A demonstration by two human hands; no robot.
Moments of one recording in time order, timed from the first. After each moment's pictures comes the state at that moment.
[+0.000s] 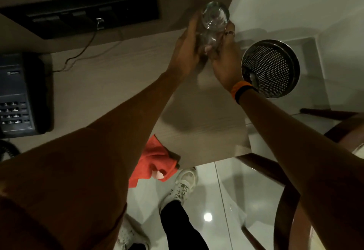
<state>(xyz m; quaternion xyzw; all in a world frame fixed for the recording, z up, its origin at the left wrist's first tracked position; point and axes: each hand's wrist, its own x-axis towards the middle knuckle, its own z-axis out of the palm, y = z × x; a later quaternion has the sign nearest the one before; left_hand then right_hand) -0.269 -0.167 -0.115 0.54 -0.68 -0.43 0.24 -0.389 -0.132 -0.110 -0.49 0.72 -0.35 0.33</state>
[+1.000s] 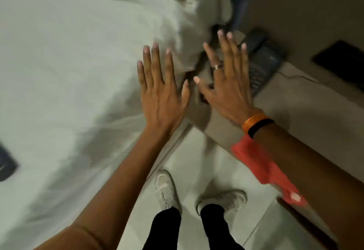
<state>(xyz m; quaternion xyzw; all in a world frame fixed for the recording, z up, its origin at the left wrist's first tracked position) 0.216 0.143 0.016 0.89 -0.43 0.05 0.12 0.102 0.011 0.007 -0.94 0.30 -0.13 0.08</state>
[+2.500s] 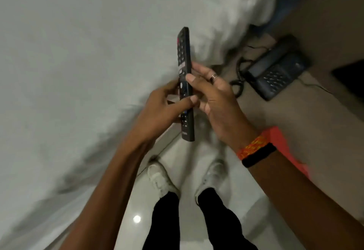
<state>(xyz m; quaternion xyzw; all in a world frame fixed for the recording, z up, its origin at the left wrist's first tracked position) 0.265 0.266 0.091 0.70 -0.16 -0.48 0.51 0.184 0.153 0.083 -0.44 0.39 -0.11 0.80</state>
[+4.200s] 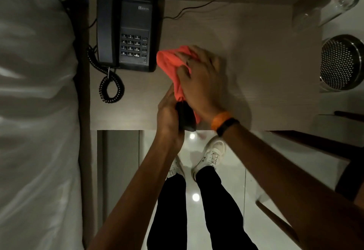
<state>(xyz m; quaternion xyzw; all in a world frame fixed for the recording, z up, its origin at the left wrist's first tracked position) 0.016 0.075 -0.026 0.57 -0.03 -0.67 0.47 -0.053 0.003 -0.028 -0.66 0.69 -0.12 0.27</state>
